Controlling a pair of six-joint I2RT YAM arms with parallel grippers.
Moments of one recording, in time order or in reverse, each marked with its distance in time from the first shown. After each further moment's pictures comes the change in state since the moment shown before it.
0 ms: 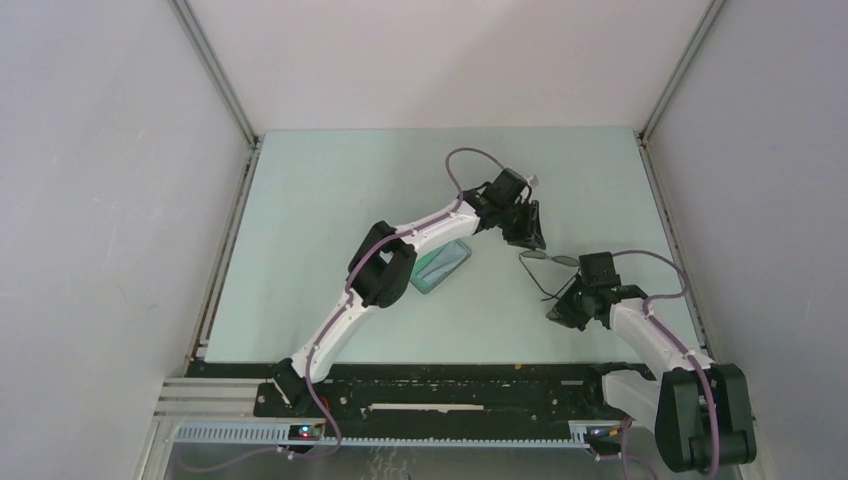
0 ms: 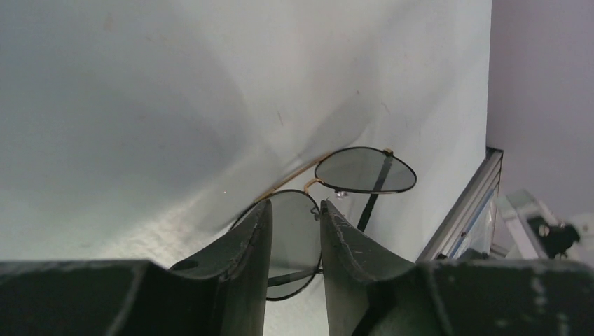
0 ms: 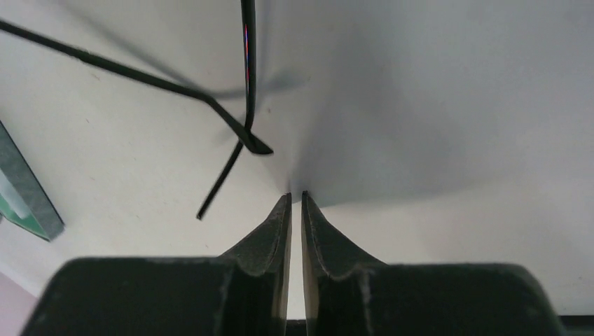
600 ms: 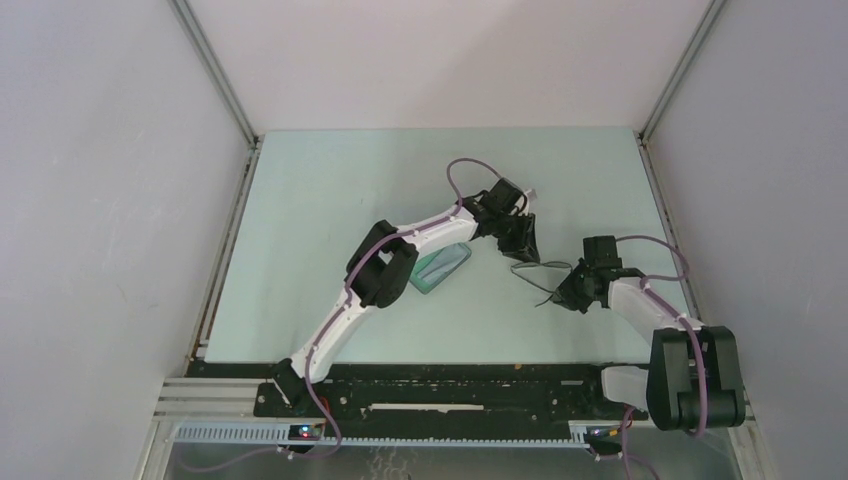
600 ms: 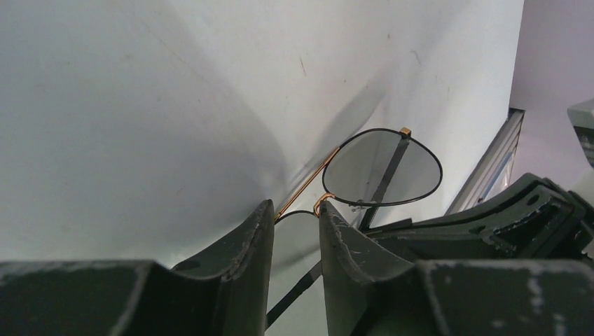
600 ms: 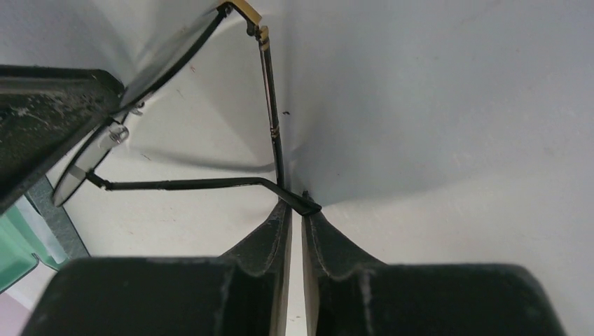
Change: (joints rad) left arm -0.015 -0.013 -0.103 0.020 0.086 0.051; right arm -0.081 0.189 0.096 0.123 0.016 -0.031
